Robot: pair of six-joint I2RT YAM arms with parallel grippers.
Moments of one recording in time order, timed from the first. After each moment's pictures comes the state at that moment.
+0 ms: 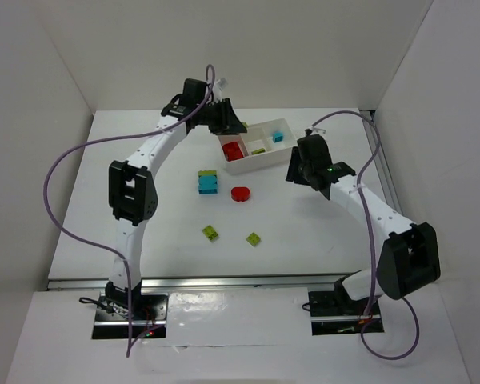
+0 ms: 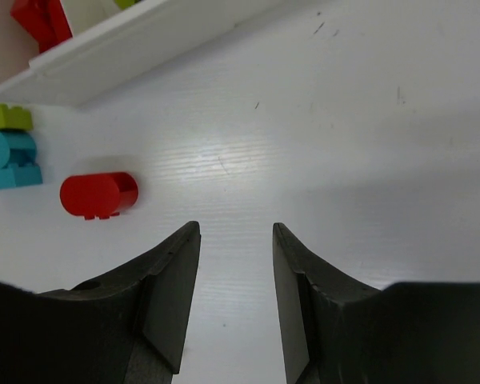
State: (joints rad) left arm -0.31 2.20 2.11 -0.55 0.61 -0.48; right arm 0.40 1.41 1.07 -0.44 0.20 0.47
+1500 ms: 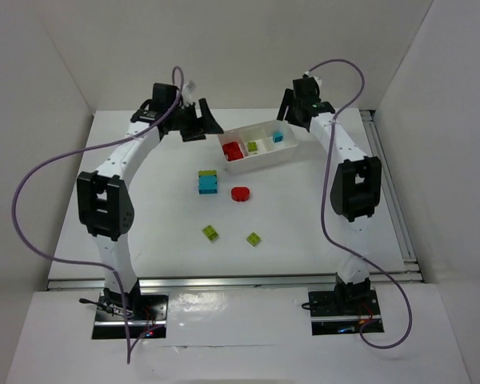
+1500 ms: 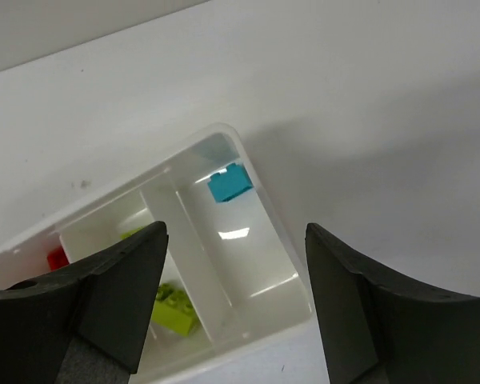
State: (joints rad) left arm -0.23 1.99 1.84 -0.52 0.53 -0.49; right arm 0.22 2.13 1.98 -0.51 0.18 0.42
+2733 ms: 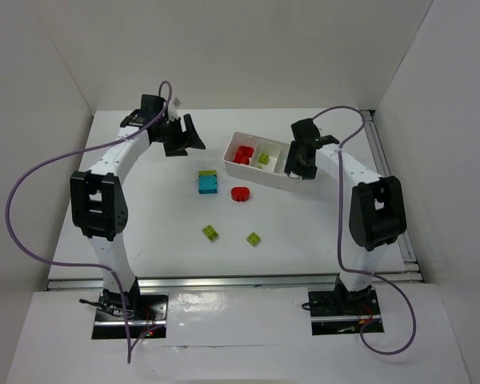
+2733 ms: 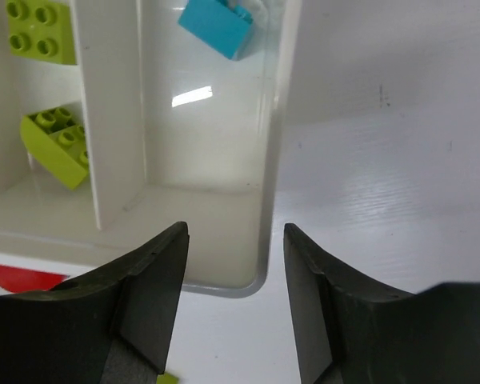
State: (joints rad) left arm -0.12 1.93 1.70 -0.63 0.45 -0.42; right arm 0.28 1.79 1.38 -0.65 0.17 0.52
